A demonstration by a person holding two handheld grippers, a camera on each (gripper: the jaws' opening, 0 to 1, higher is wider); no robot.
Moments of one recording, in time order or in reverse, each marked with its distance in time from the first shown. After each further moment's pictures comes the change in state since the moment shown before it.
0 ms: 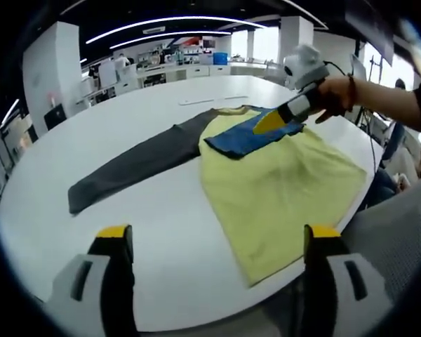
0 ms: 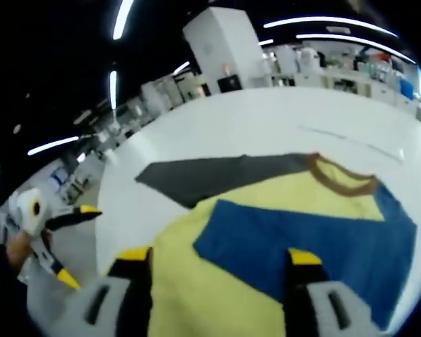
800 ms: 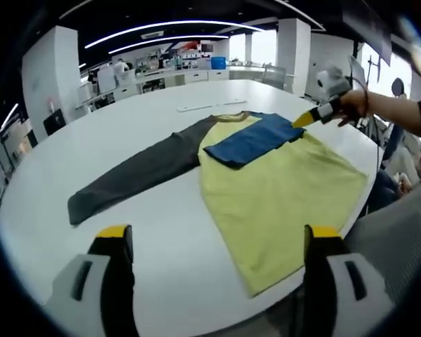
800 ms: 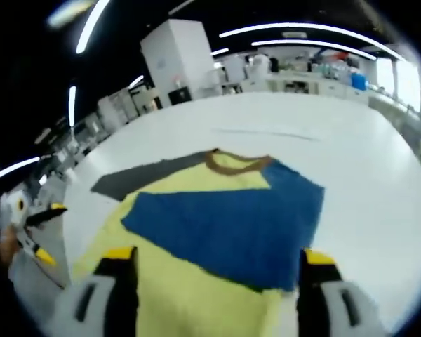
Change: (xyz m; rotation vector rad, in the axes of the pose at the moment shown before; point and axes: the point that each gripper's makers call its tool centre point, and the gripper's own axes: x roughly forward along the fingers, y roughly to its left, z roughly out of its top) left arm 0.006 0.002 0.013 0.019 -0.024 -0.003; right arm -0.093 -0.122 -0.043 0.145 -0.060 -0.291
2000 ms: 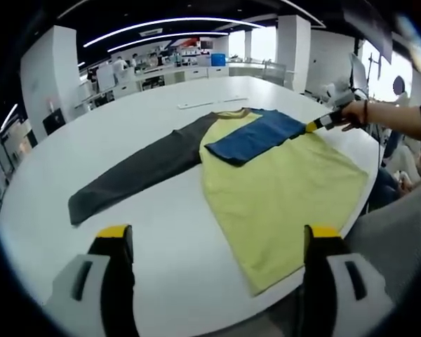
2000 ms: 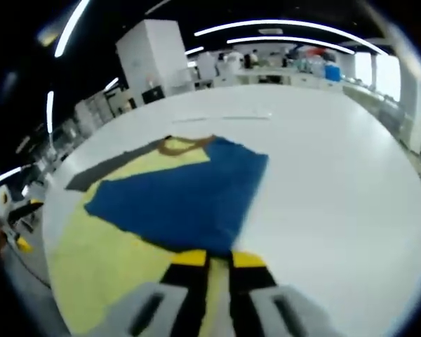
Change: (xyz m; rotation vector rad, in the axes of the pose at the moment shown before) left arm 0.000 0.003 -0.001 0.001 0.023 0.005; right arm -0.005 -0.055 -0.031 0.039 0.007 -0.130
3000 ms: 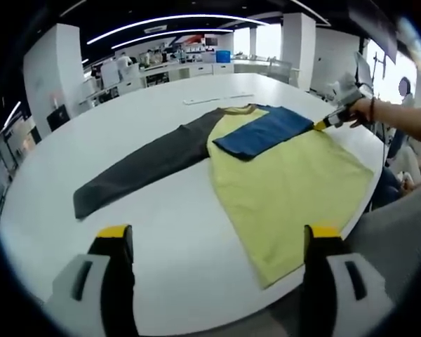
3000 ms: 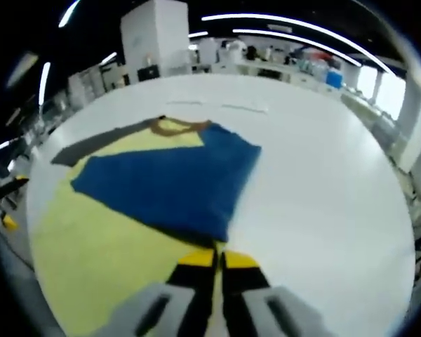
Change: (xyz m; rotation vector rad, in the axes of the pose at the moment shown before) left arm -0.003 0.010 -0.007 -0.012 0.019 0.030; right arm -0.016 -0.006 -0.014 -0.109 0.098 -0.115
